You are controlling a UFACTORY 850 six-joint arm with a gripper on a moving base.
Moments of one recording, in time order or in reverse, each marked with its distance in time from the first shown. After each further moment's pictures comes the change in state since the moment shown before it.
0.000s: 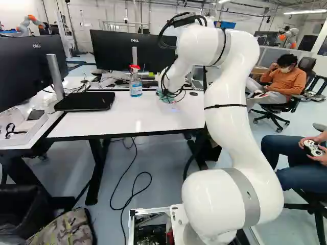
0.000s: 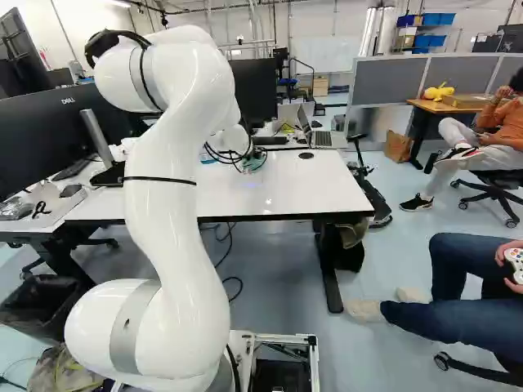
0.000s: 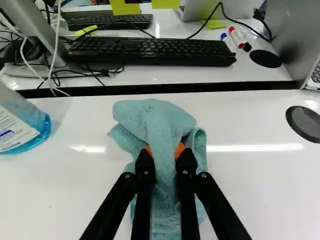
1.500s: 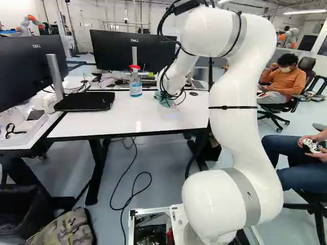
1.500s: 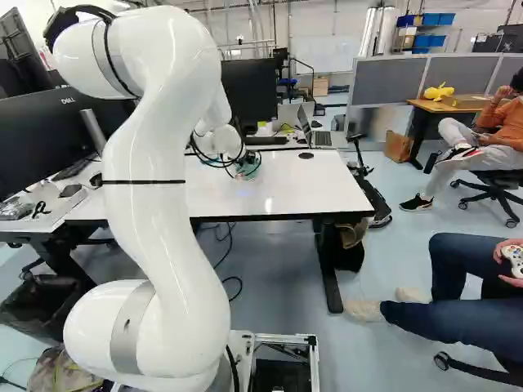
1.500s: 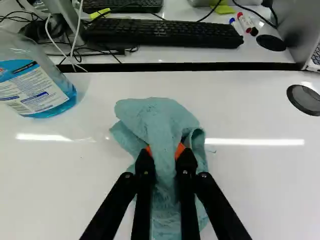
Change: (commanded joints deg) arm 2.8 7.8 10.7 0.0 0.0 0.0
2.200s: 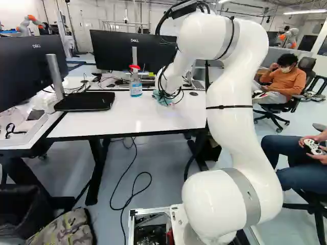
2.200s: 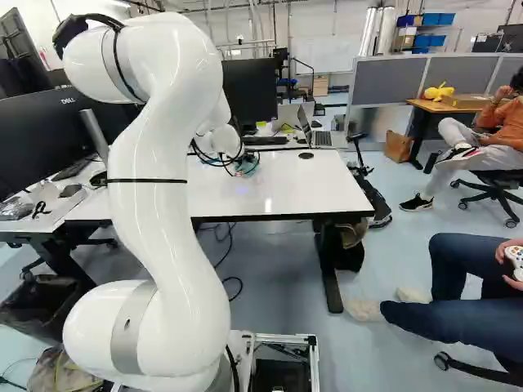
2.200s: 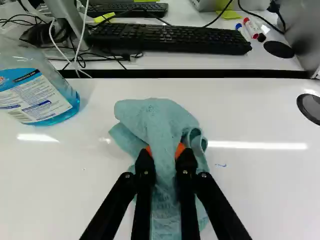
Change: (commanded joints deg) arm 0.5 -2.7 -3.7 0.0 0.0 0.0
